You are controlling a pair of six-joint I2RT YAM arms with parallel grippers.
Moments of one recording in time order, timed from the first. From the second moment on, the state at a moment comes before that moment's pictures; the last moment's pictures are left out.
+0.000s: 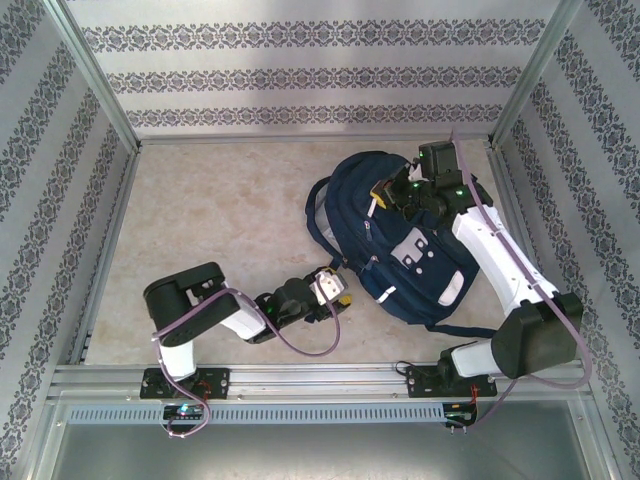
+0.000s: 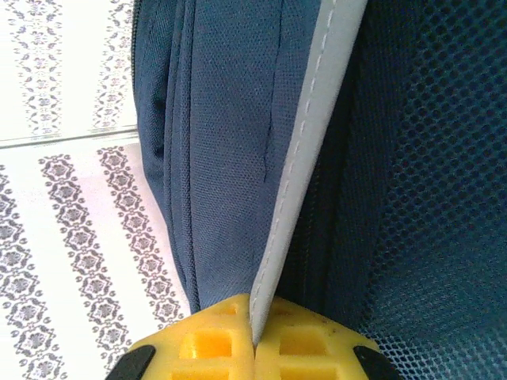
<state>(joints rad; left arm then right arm) -0.99 1.85 0.48 1.02 -0.11 0.16 0.24 1.39 1.27 -0.61 -0.49 1.14</state>
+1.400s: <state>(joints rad) -0.96 2.00 0.60 1.19 -0.26 0.14 0.27 1.28 1.11 -0.50 -0.50 1.19</state>
